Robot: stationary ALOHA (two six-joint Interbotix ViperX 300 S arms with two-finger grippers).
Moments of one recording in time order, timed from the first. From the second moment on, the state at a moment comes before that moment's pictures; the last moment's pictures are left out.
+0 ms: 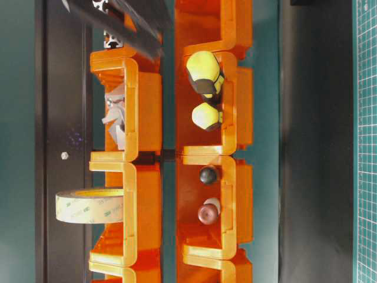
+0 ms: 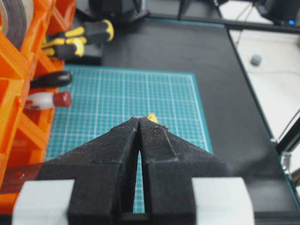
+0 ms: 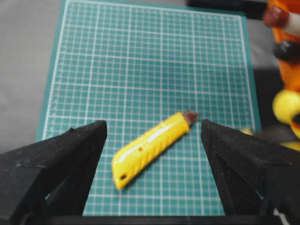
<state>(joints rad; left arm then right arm) -0.07 -1.16 1.02 0.03 0.33 -0.15 0.33 -0.41 0.73 -0.82 0.43 0.89</state>
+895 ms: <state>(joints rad) -0.06 -1.23 1.00 0.03 0.34 -0.14 0.33 -0.84 0.96 -0.82 0.50 0.97</state>
